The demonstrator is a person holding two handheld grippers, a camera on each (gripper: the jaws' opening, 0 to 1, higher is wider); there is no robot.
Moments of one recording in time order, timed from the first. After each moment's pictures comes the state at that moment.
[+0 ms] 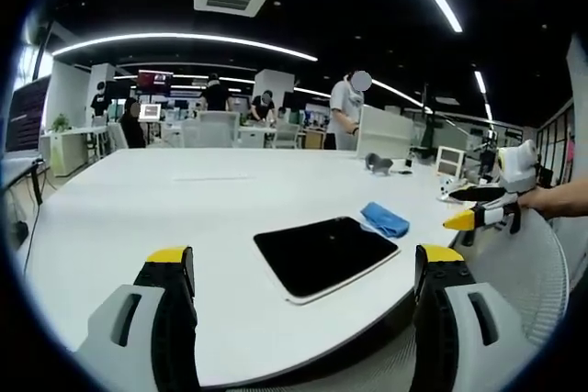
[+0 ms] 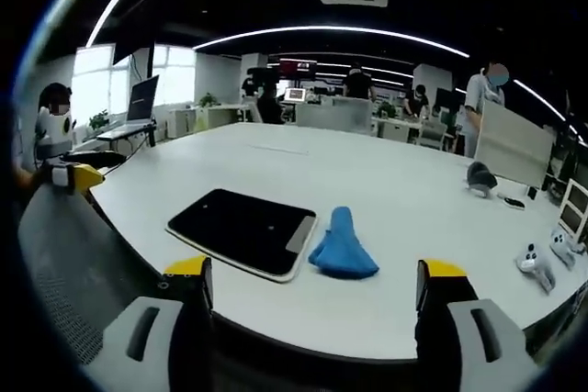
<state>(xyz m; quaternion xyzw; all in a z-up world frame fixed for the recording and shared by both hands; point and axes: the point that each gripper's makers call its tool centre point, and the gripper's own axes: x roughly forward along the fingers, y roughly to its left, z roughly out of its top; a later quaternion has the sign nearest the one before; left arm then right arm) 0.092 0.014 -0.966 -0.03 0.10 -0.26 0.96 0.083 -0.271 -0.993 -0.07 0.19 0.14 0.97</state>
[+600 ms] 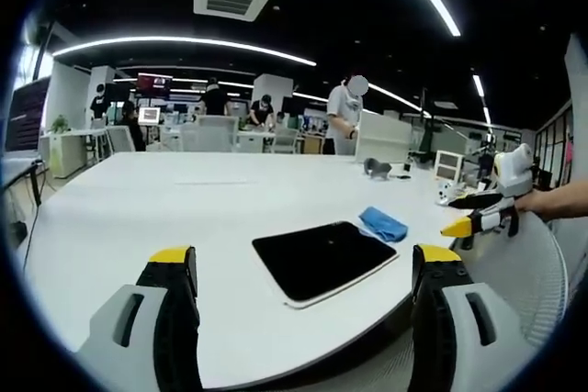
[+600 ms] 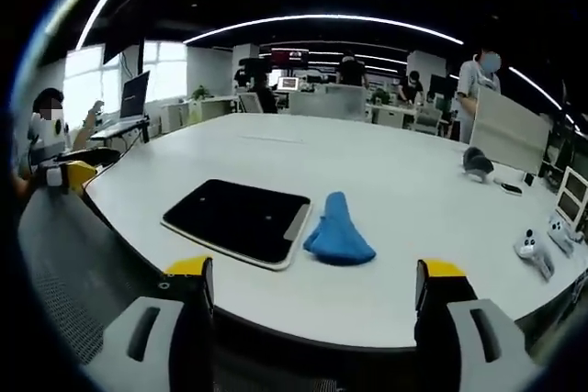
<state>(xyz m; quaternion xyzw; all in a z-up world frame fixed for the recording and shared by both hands) 0.092 0.014 -0.962 -0.04 0.09 -0.26 0.96 0.083 -0.281 -1.005 -0.07 0.22 0.13 0.97</state>
